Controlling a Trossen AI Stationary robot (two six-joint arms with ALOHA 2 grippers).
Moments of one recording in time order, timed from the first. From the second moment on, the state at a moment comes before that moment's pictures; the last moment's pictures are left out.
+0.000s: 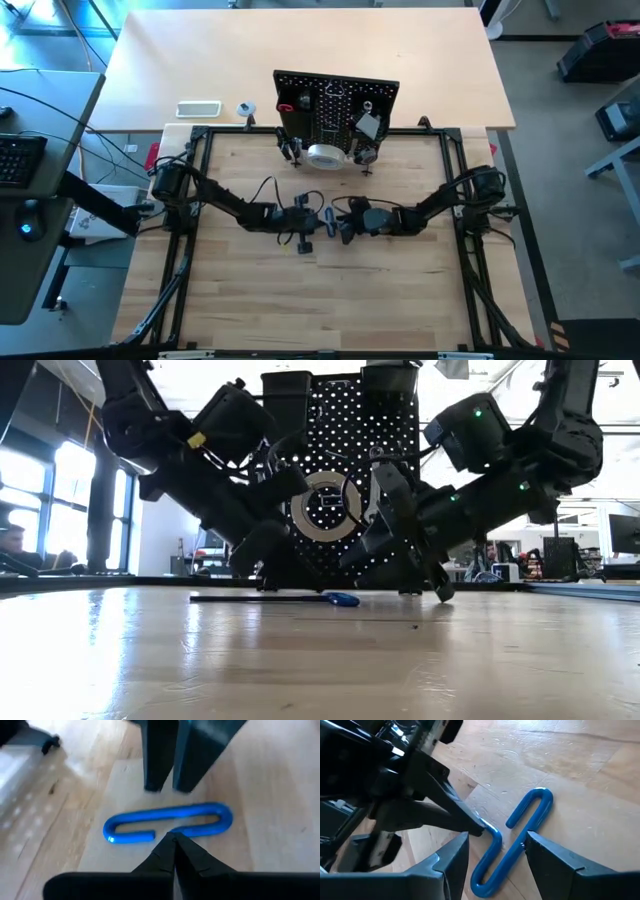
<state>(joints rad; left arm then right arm) -0.08 1.89 0.74 0.50 -0.27 0.06 0.10 1.89 0.58 0.83 0.30 0.90</state>
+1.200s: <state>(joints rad) 0.05 1.86 0.75 0.37 -0.08 0.00 0.11 1.89 0.57 0.80 0.29 0.87</state>
